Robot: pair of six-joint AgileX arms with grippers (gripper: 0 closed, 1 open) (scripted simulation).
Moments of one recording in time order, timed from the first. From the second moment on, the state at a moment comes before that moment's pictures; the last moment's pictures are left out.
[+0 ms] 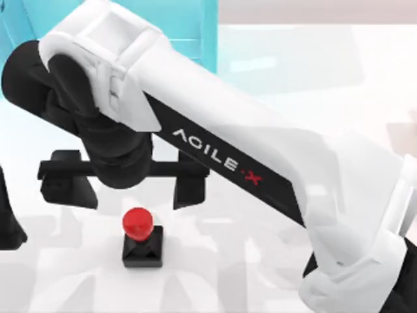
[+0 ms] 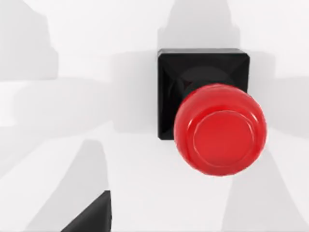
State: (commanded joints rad) left arm 0.00 0.00 0.00 0.00 0.00 0.00; right arm 1.04 2.64 2.90 -1.77 0.09 1.07
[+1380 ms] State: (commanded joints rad) left arm 0.00 0.00 0.00 0.00 0.00 0.00; right arm 1.03 2.50 2.22 -1.24 0.09 1.05
